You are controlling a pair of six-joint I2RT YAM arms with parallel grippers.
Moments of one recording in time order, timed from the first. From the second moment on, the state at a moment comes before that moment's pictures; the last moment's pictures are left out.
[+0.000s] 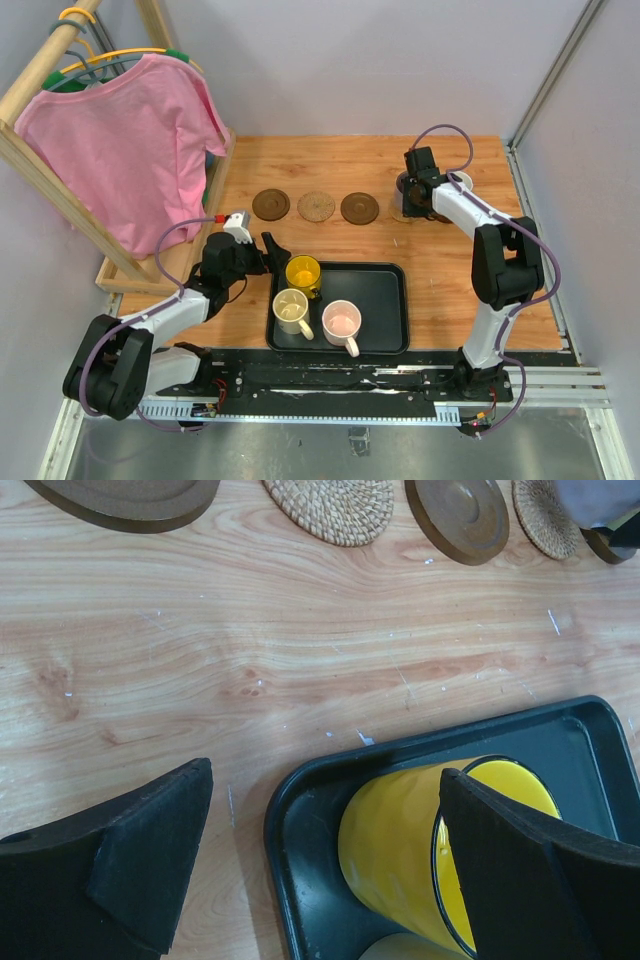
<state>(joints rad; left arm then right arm) -0.34 1.16 0.34 0.42 0.15 -0.46 0.27 1.86 1.38 -0.52 0.17 0.23</state>
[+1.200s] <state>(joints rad) -0.34 1.21 0.36 0.44 0.16 -0.46 0.25 1.89 1.38 -0.48 0.13 0.23</state>
